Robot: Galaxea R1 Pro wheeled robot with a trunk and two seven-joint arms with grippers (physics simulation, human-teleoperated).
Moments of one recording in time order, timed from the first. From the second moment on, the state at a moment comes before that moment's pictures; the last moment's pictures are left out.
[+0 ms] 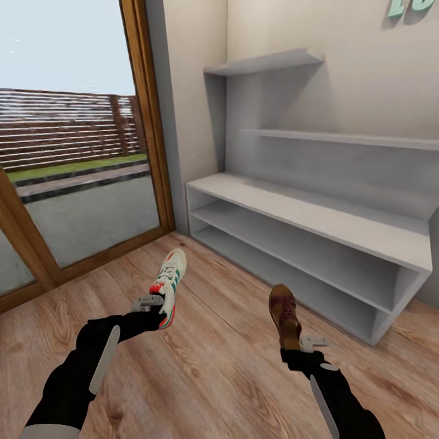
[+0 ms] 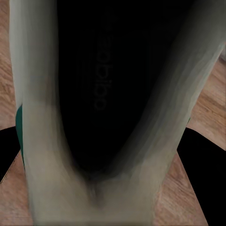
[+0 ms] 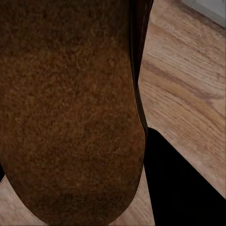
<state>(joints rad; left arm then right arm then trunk) -0.44 0.04 0.04 -1.34 0.12 0.86 -0.25 -0.33 0.00 -0.05 -1.02 0.00 0.45 -0.01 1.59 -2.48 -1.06</state>
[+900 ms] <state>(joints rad) -0.44 0.05 0.04 -1.34 0.12 0.86 -0.25 -0.33 0.00 -0.06 -1.02 0.00 0.45 -0.01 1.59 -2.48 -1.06</state>
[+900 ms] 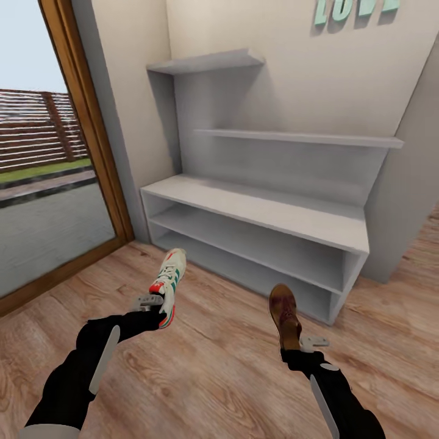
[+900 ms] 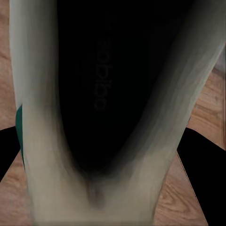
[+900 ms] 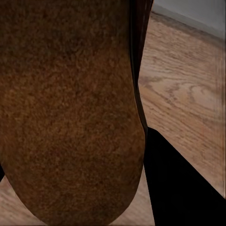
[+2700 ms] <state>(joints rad) -0.44 0.05 0.04 -1.34 0.12 0.86 -0.25 -0.33 0.00 -0.06 -1.02 0.00 0.45 -0.01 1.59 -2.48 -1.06</state>
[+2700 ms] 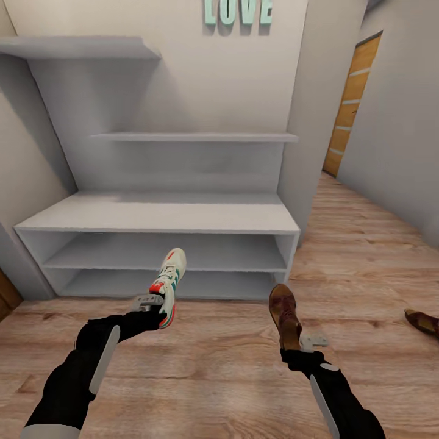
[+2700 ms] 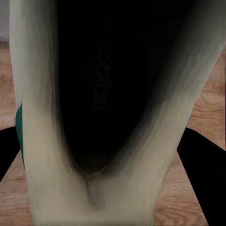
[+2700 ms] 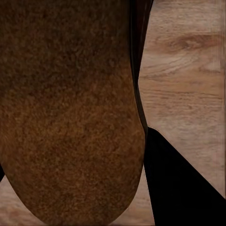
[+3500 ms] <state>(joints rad) -0.44 0.02 0.04 -1.34 0.11 0.86 -0.25 -0.33 0.00 -0.05 -1.02 0.01 0.45 -0.01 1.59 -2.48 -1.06</state>
